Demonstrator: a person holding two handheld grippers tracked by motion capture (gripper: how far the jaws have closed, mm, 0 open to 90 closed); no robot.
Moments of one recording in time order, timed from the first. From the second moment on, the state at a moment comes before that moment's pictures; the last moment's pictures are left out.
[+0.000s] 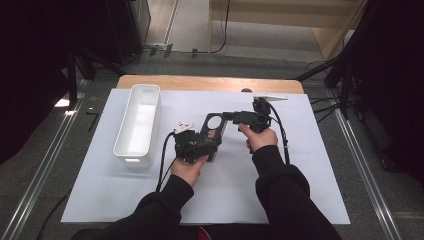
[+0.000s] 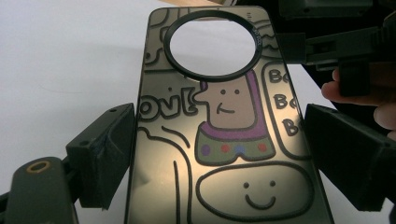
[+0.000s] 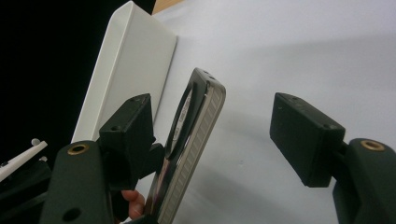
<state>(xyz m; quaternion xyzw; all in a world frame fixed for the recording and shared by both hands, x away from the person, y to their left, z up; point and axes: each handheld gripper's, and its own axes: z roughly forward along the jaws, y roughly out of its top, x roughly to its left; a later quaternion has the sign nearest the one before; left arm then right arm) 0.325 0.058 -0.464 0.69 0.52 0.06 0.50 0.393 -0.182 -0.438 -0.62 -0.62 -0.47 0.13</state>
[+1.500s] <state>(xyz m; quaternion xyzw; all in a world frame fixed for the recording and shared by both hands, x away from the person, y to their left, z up) 0.321 0.053 -0.465 0.69 0.51 0.06 0.51 0.400 -0.172 -0.443 -0.63 -0.60 -0.47 0.15</state>
